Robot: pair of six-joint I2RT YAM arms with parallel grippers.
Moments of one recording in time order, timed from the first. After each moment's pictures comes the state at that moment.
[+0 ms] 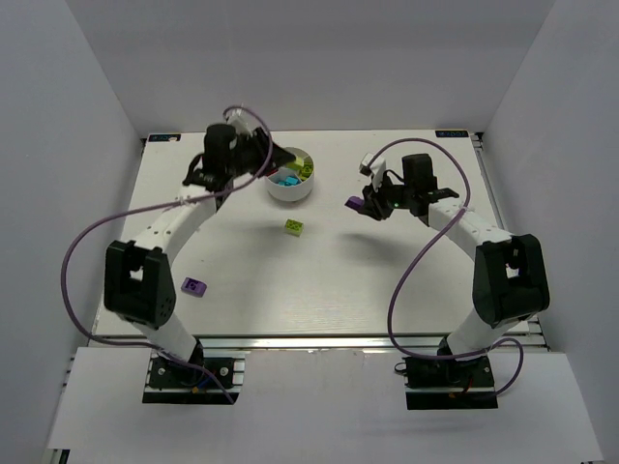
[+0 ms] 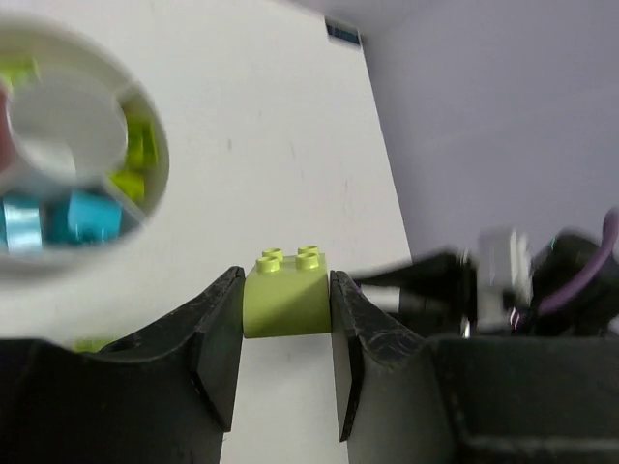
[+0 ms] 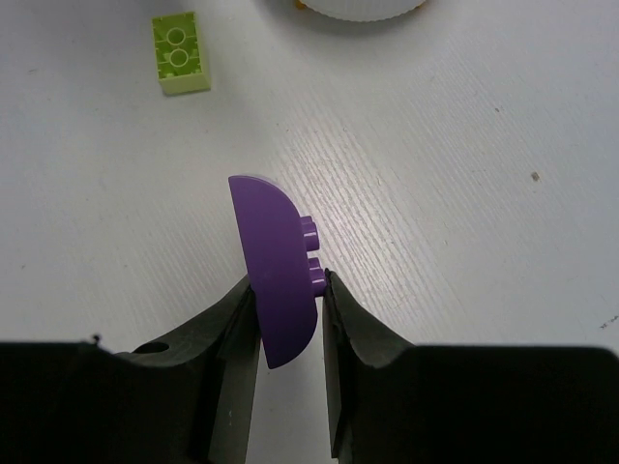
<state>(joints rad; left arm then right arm) -0.30 1.60 1.22 0.07 0.44 -0.78 0.30 1.63 1.12 -0.18 -0.64 -0.51</state>
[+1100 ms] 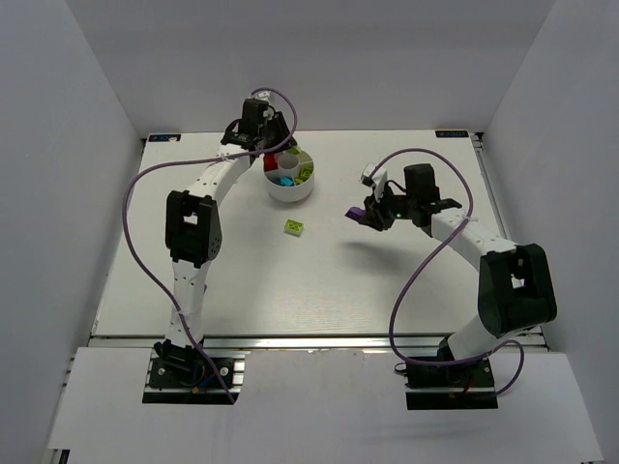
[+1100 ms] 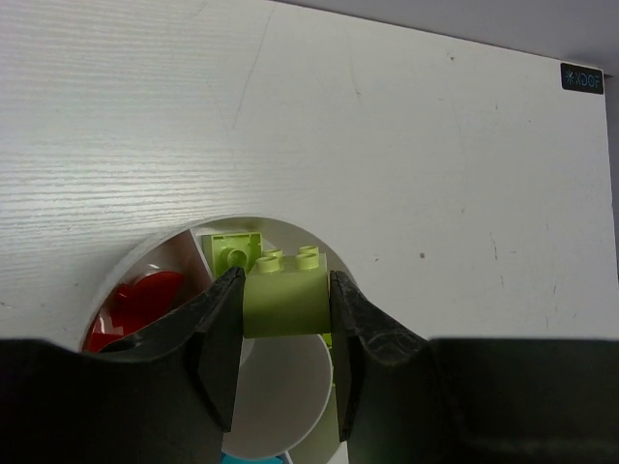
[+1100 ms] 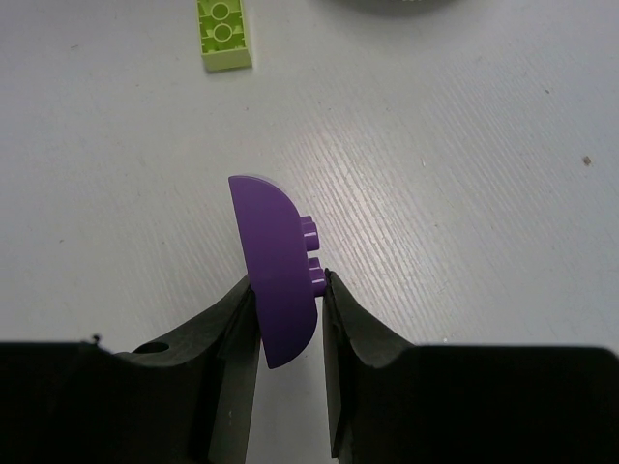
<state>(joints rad) -0.30 2.31 2.13 -0.36 0.15 -0.49 0.30 1.56 1.01 -0.16 -0.68 -0.50</state>
